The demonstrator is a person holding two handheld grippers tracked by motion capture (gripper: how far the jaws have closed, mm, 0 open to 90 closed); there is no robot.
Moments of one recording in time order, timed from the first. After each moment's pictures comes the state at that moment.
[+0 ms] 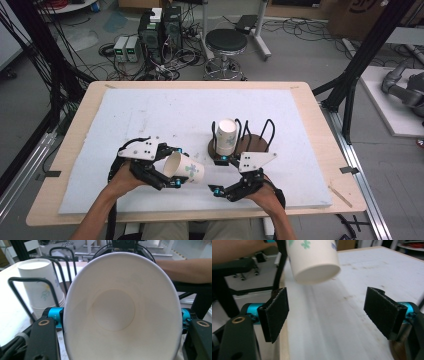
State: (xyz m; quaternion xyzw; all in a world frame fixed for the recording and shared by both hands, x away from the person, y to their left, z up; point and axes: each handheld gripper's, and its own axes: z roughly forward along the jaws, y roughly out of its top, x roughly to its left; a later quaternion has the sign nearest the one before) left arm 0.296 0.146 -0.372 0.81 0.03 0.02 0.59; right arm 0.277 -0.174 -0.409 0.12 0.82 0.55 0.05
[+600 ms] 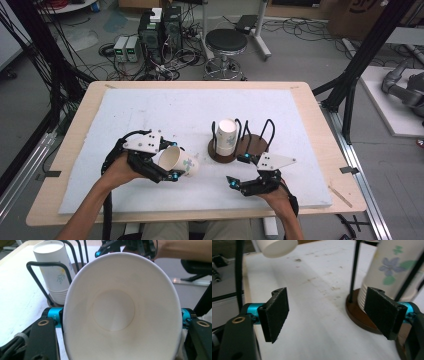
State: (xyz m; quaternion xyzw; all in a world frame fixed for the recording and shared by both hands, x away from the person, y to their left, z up) left arm 0.306 0.146 -0.353 0.86 0.04 0.04 0.50; right arm 0.278 -0.219 -0.425 0.22 0.81 0.53 0.12
